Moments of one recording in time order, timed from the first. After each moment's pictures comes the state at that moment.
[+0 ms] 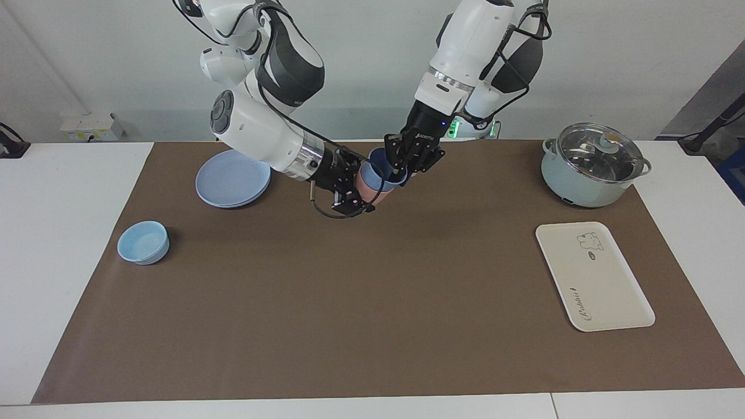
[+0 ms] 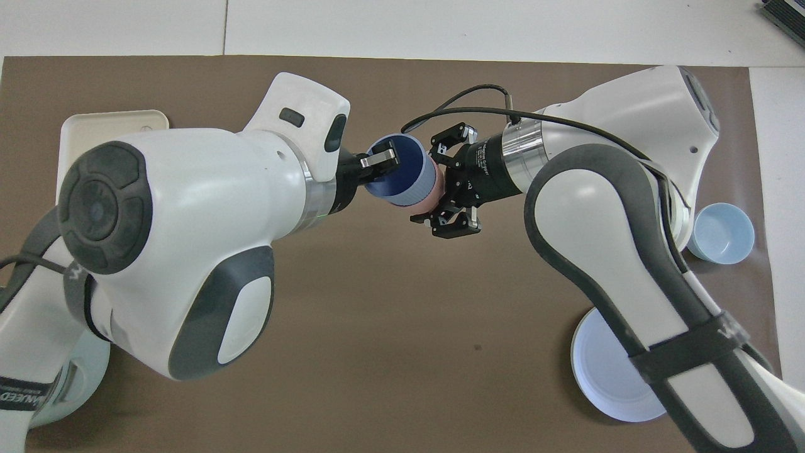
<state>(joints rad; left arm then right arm) -0.45 0.06 -0.14 -1.68 -0.22 2.22 -0.73 0.32 0.26 0.03 -1.62 0.78 1.97 1.71</state>
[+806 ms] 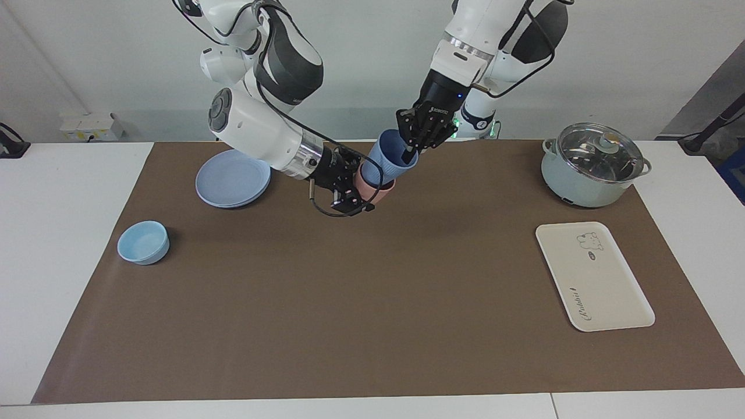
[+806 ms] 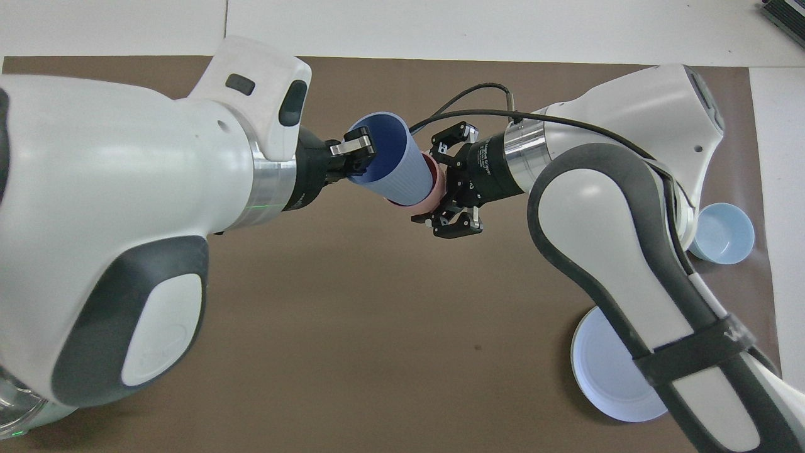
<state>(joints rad) -0.43 0.05 -0.10 -1.50 -0.22 1.97 -0.76 0.32 0.25 0.03 -1.61 0.78 1.95 1.70</state>
